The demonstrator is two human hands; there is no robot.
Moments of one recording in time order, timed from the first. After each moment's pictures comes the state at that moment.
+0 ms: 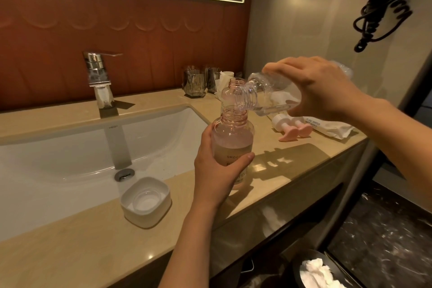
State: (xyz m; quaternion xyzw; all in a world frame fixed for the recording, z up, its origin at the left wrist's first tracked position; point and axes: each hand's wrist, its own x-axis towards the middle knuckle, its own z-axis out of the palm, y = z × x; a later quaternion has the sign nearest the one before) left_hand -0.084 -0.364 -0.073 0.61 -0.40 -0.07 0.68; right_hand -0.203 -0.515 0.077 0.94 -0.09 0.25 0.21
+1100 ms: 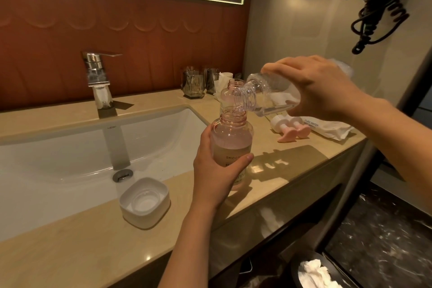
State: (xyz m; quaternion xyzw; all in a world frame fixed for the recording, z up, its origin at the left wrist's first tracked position) left_hand -0.084 -0.365 -0.073 0.62 -0.40 -0.07 0.67; right_hand -0.203 -0.516 0.080 0.94 -0.09 0.24 0.23
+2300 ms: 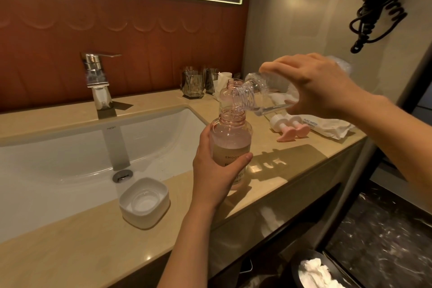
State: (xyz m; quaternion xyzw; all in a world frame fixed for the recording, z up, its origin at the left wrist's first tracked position) left_hand -0.084 -0.364 -0.073 0.62 -0.40 -0.07 0.67; right_hand -0.202 -0.516 0.083 0.94 -0.08 0.24 0.24
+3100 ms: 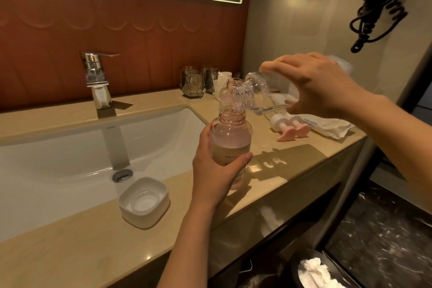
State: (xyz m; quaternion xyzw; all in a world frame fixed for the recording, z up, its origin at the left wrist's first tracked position) left_hand -0.085 -0.364 -0.072 0.63 -0.40 -0.07 0.66; right_hand -0.203 -0.516 0.083 0.94 -0.09 0.24 0.24
